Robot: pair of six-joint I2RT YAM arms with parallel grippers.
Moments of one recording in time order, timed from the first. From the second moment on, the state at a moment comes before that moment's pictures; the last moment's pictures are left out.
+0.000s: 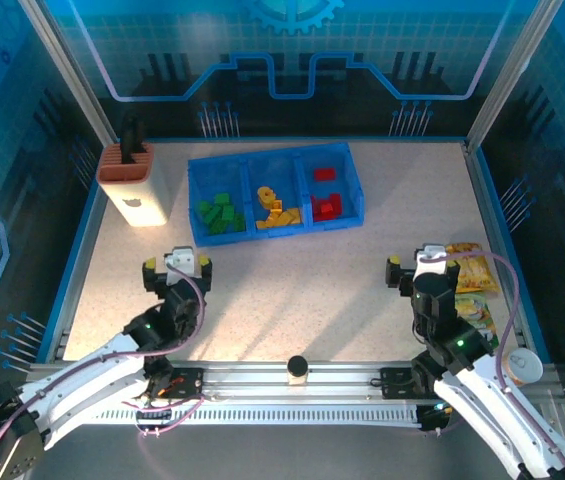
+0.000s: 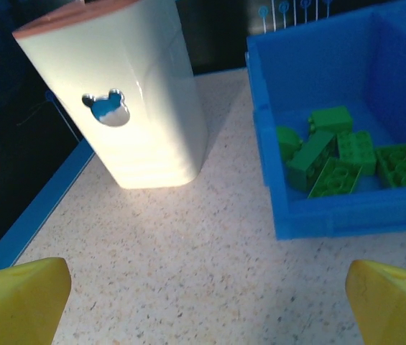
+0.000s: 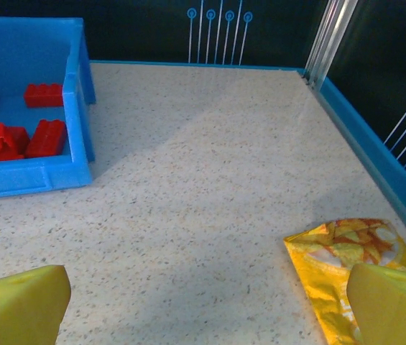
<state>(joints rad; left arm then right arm) -0.70 0.65 0.20 -0.03 -1.01 -0.16 0.47 0.36 0.32 -0.37 0.62 0.14</state>
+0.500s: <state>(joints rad) -0.62 0.61 0.16 0.09 -0.97 -0.14 0.46 0.48 0.18 -0.17 0.63 0.06</state>
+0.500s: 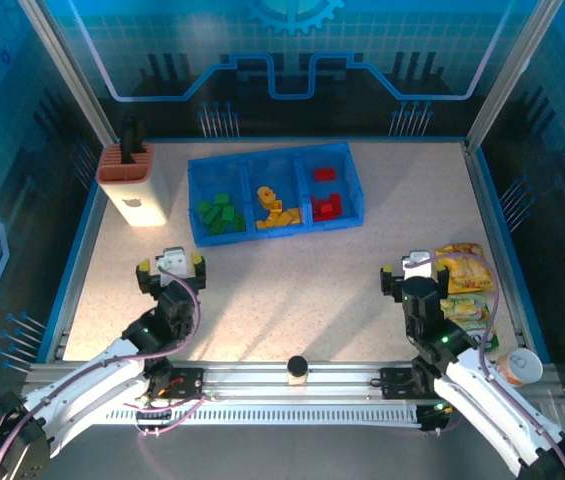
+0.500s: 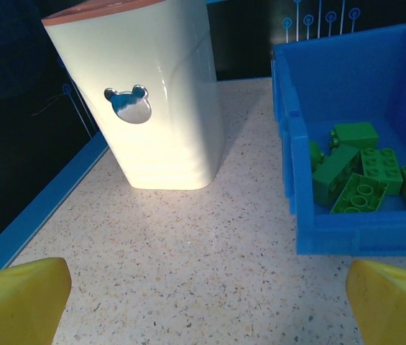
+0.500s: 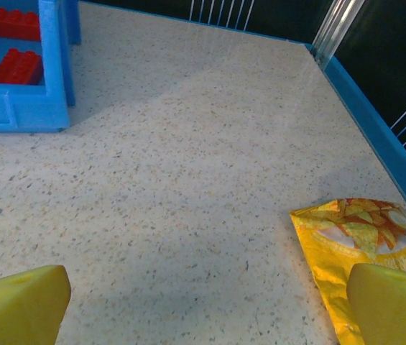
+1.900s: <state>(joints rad) -0.33 1.41 0.12 1.14 -0.61 0.05 0.24 1.54 0.12 1.22 0.35 -0.15</state>
